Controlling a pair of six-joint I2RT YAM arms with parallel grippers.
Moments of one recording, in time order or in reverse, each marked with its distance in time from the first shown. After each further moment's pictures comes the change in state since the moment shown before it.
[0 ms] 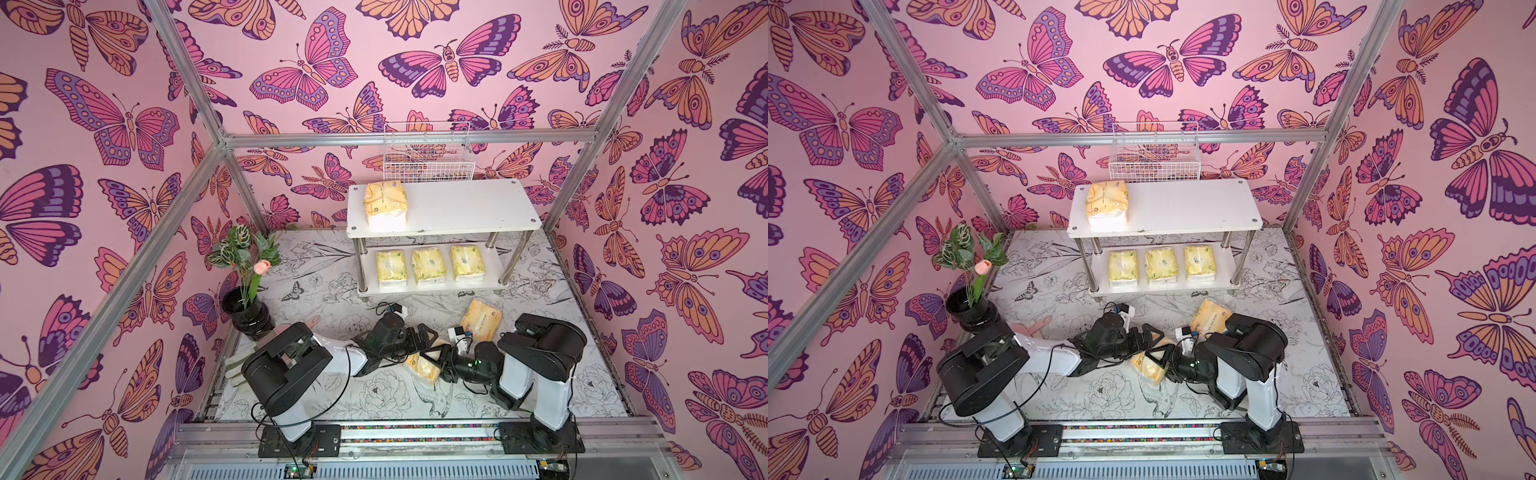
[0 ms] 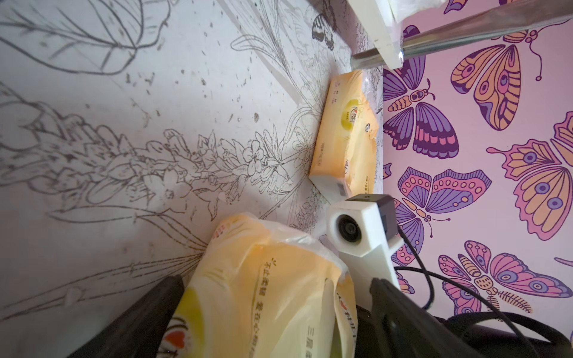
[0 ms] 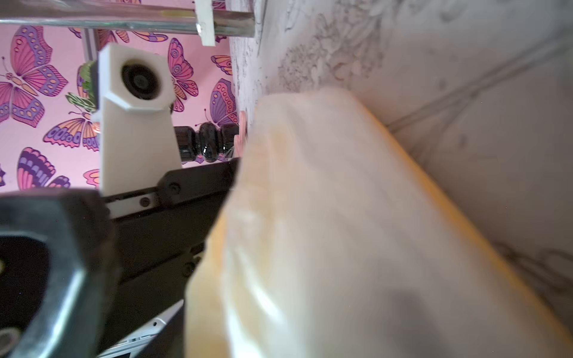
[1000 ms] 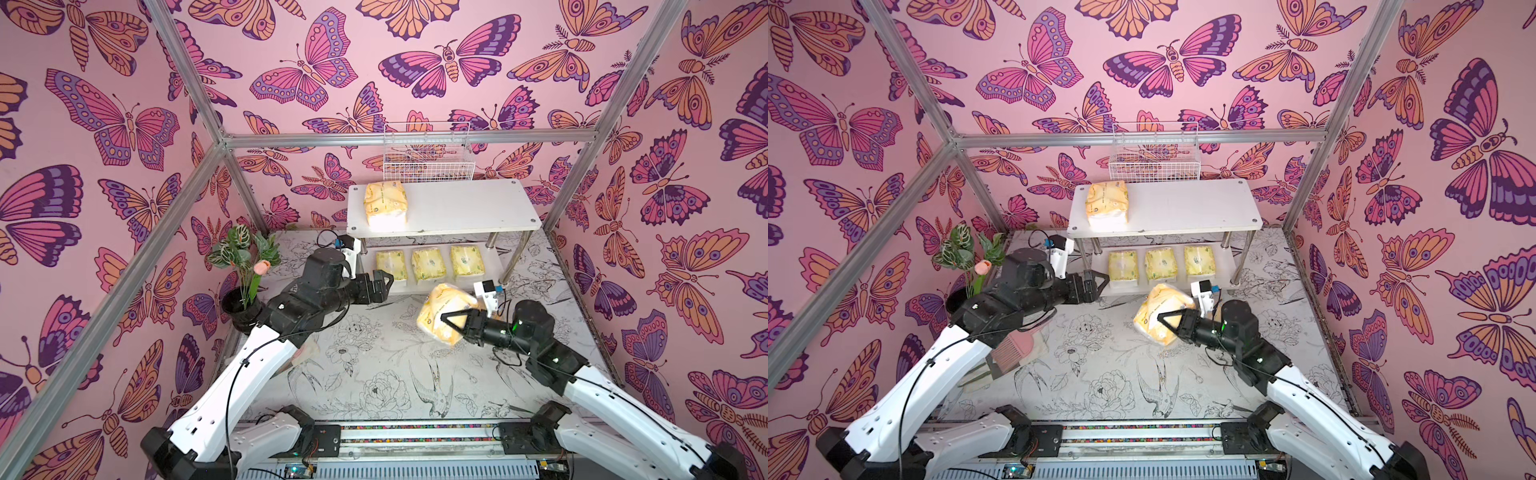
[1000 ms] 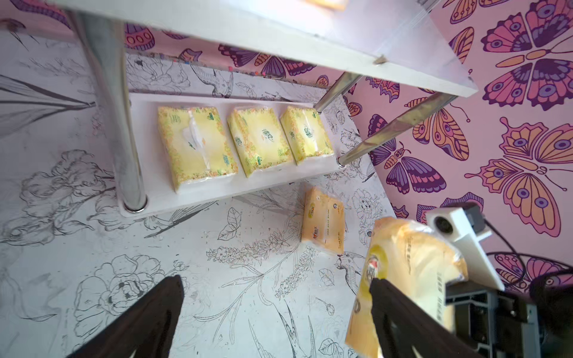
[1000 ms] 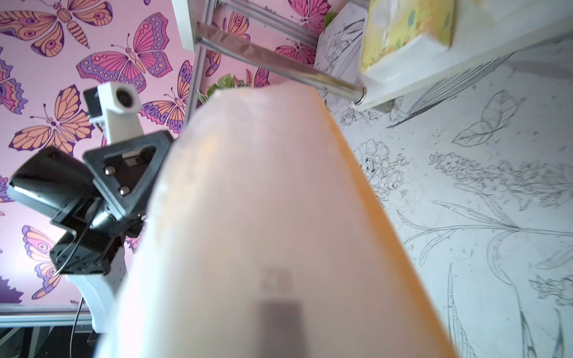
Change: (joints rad) left arm 0.298 -0.577 0.691 -1.212 -0.117 0.619; right arm -0.192 -1.089 0.528 -1.548 -0.112 -0.308
